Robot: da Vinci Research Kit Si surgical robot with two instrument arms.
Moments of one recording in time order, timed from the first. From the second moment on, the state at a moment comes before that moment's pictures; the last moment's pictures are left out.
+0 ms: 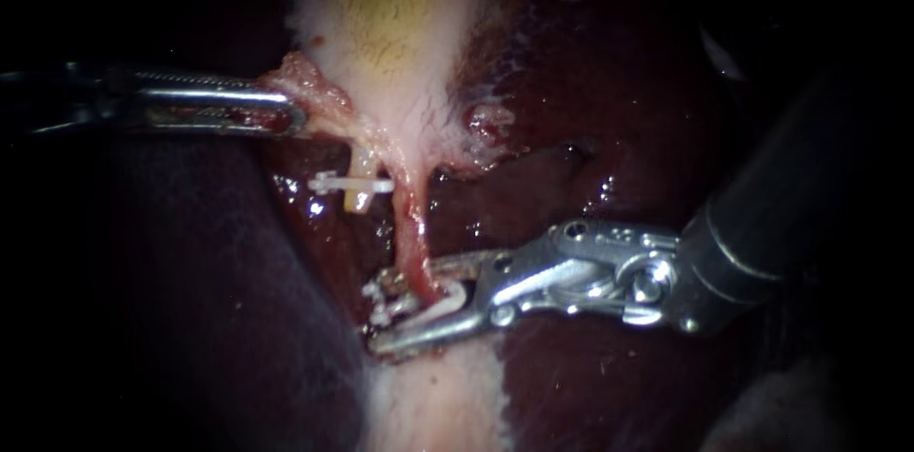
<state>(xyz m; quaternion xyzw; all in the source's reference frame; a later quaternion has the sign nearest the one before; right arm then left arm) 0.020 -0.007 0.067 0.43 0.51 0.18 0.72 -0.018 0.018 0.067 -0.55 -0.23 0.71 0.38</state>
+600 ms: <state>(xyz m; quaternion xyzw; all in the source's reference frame) 0.019 -0.008 0.068 0.43 0.51 0.18 0.72 -0.019 0.017 0.068 -0.55 -0.23 0.71 0.38</state>
